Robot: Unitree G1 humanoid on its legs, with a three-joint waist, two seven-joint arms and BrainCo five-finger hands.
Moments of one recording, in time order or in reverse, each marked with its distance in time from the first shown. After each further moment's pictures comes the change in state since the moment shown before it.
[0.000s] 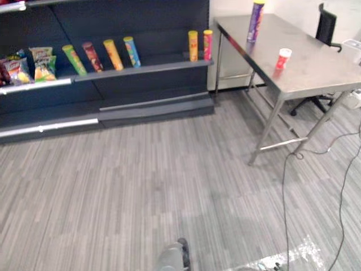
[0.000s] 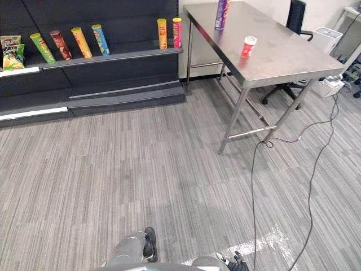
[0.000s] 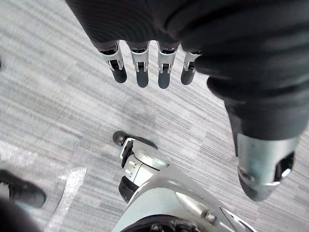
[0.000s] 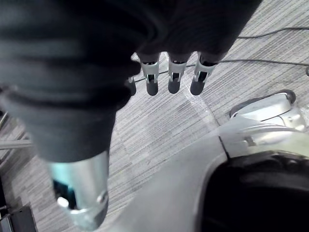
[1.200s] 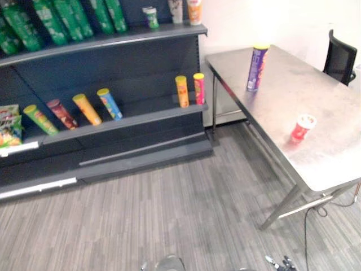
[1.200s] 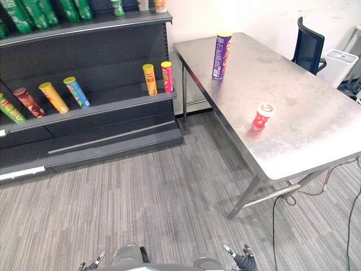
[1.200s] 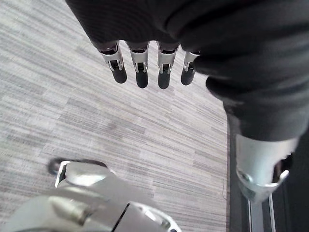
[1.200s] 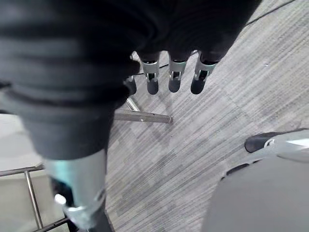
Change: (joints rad) left arm -0.039 -0.079 0.093 -0.071 0.242 -0.126 0.343; right arm 0.000 -0.012 -0.004 -0.076 0.044 -0.022 -0.082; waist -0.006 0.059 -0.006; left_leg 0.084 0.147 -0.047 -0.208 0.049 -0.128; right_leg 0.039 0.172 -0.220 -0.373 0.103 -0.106
